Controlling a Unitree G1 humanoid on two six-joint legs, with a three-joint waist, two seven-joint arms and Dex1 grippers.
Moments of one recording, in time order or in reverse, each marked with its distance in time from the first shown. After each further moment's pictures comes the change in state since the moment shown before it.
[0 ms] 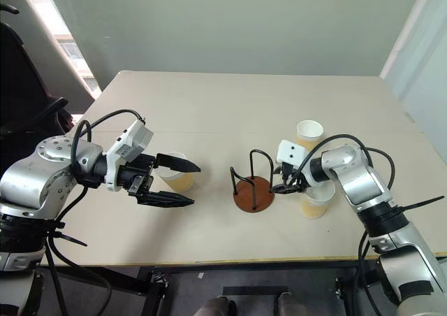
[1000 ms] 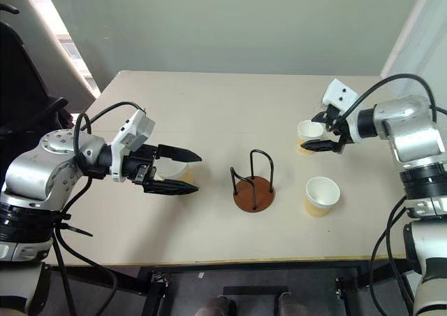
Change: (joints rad) left arm -0.067 -0.030 -0.010 0.067 0.021 0.004 0.035; right arm -0.271 -0.160 -0.080 0.309 0.014 -0.118 0.023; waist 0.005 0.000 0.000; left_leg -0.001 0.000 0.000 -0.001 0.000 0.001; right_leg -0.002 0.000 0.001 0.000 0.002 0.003
